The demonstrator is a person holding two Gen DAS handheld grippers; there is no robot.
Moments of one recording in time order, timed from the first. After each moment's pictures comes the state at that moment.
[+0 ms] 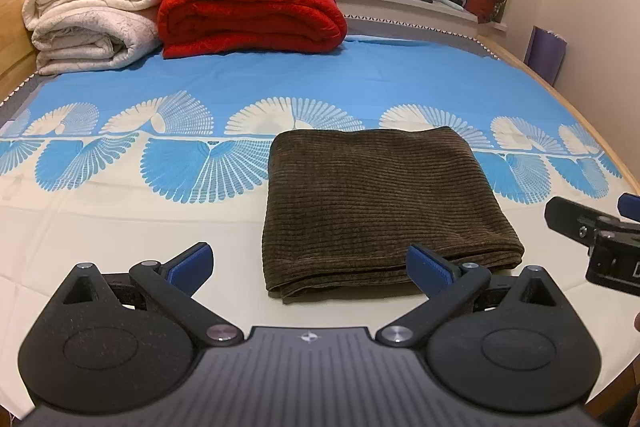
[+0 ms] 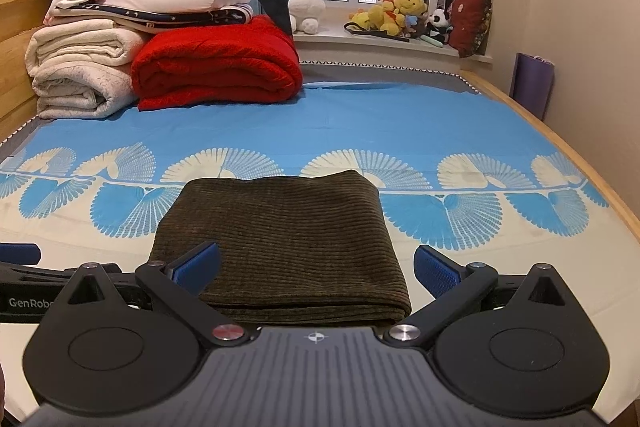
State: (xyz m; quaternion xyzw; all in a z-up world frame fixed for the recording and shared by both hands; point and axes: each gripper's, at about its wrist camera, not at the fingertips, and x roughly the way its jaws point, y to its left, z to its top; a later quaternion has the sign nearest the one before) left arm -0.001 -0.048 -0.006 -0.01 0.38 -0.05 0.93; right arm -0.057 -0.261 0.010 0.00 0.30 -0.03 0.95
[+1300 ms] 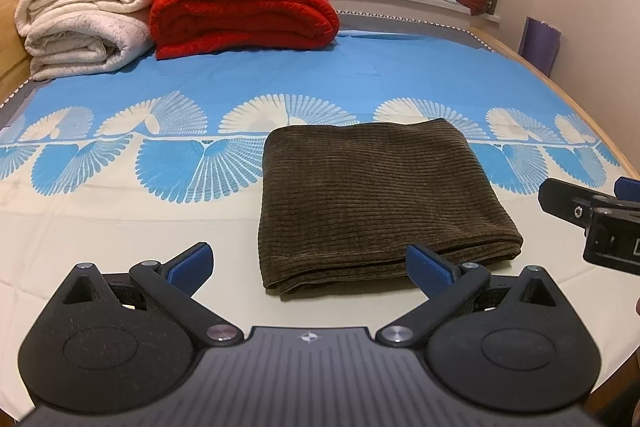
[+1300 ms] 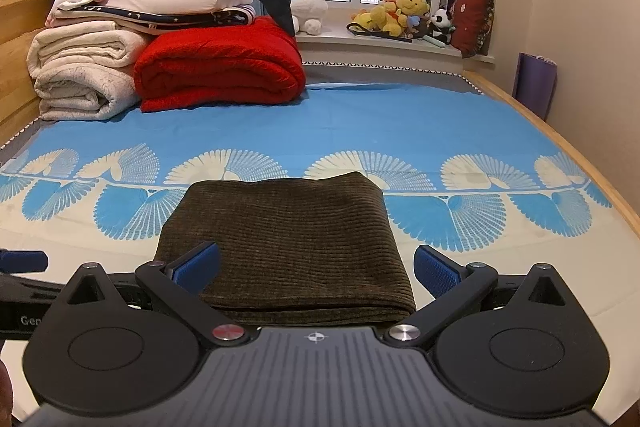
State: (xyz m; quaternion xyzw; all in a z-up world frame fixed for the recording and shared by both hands) left arm 0.000 -0.052 -0.009 0.01 0.38 -0.06 0.92; right arm -0.054 -0.262 0.011 0.00 0.30 -0.03 0.95
